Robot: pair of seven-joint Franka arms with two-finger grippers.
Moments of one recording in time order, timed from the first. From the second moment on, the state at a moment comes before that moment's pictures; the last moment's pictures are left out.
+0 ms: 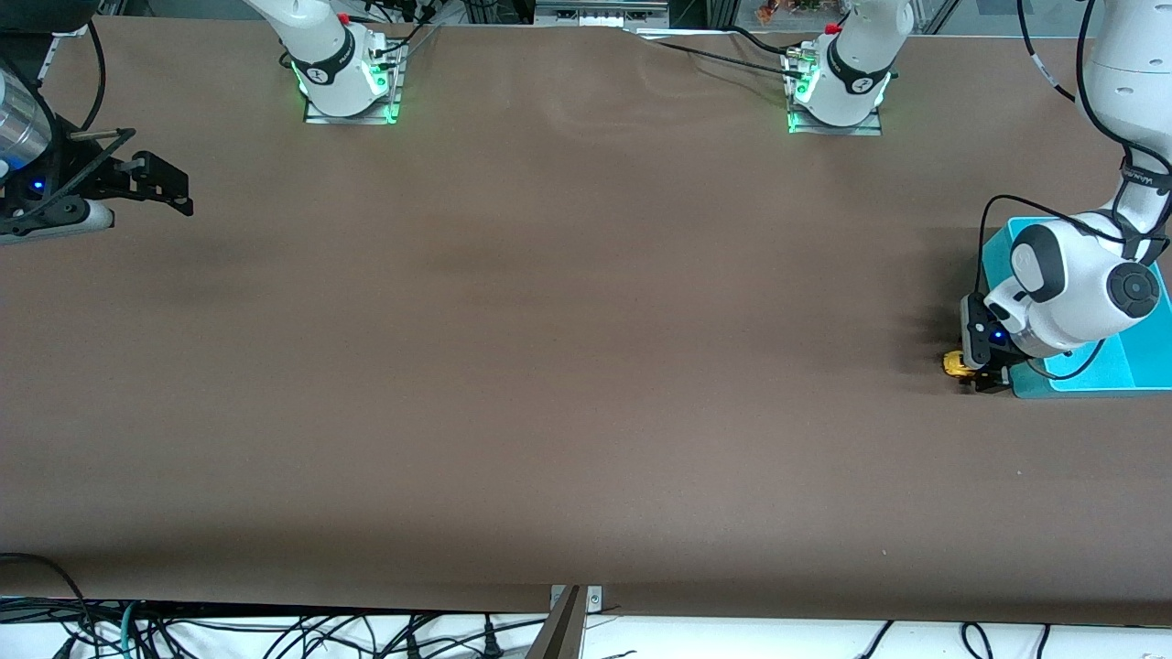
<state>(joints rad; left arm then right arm) 0.41 0.57 -0.11 -1.99 0.09 2.57 1.91 0.07 -0.05 -0.05 -1.73 -0.02 1.62 -0.16</state>
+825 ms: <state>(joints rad) 0.39 0.48 -0.25 -1.66 0.09 1.88 1.72 0.07 -0.04 -0.07 -1.73 -0.02 1.61 -0.16</state>
